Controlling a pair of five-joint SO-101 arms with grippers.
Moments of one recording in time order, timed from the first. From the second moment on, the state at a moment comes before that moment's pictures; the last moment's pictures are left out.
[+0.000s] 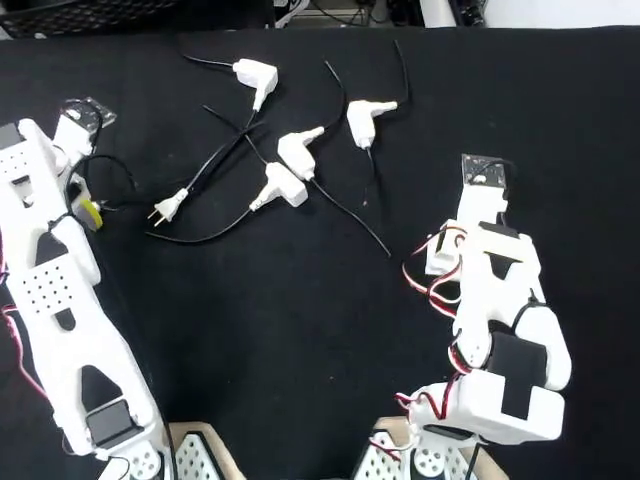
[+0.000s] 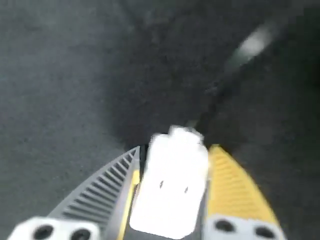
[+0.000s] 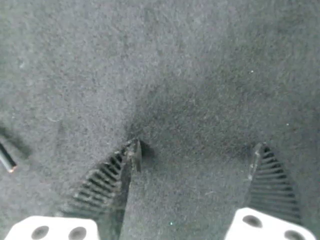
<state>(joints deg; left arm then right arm) -32.0 64.3 -66.9 92.4 -63.7 16.5 0.0 45.9 38.9 9.8</state>
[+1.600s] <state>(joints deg) -37.5 56.8 -69.8 100.6 31.3 16.5 0.0 45.9 38.9 9.8</state>
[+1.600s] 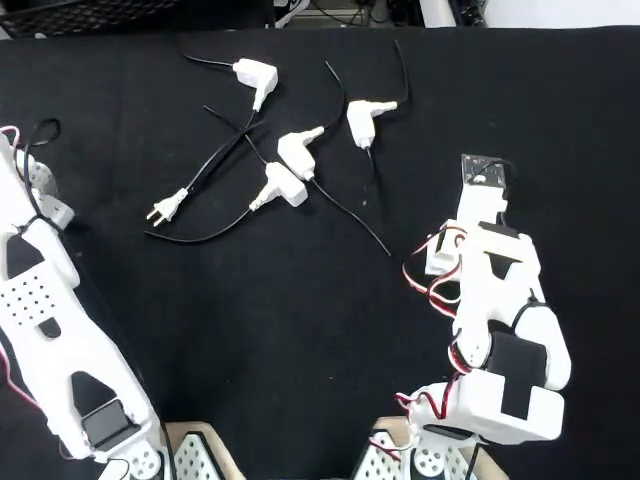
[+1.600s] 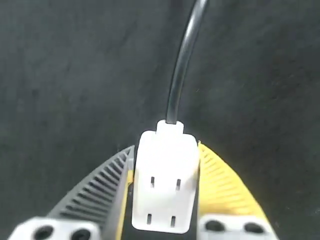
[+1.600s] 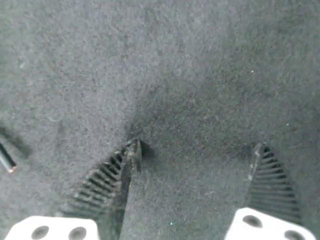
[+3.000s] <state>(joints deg) 7.9 20.6 5.1 79.8 87.3 16.5 0.0 45.9 38.9 9.8</state>
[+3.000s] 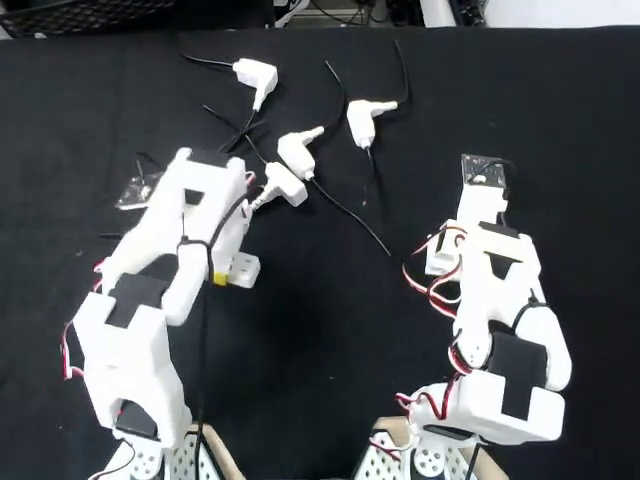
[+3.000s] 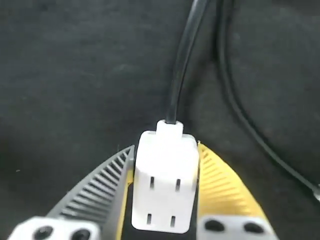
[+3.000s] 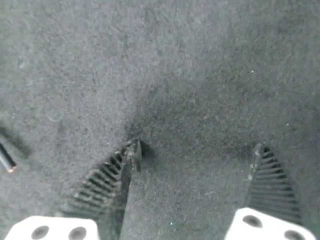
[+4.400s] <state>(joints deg) -37.8 19.6 -22.5 93.6 52.8 16.5 0.0 45.9 38.9 9.8</state>
